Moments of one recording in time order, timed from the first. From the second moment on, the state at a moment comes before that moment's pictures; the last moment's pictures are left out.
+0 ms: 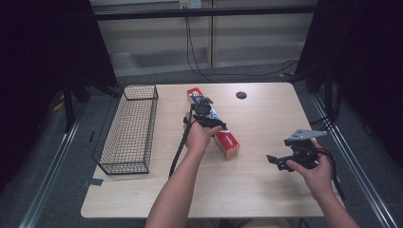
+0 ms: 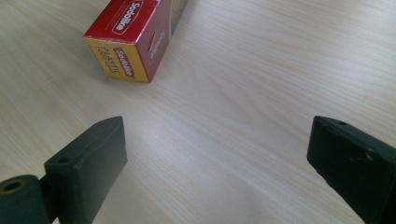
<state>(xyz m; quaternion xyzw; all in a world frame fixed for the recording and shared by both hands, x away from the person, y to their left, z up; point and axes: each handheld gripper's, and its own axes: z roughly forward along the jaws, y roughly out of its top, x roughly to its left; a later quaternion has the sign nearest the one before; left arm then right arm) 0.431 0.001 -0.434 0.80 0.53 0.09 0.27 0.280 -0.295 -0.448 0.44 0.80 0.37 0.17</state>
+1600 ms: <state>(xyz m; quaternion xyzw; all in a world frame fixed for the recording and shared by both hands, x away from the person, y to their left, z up) 0.450 -0.027 -0.459 0.77 0.58 0.07 0.26 0.279 -0.297 -0.445 0.45 0.78 0.39 0.17</state>
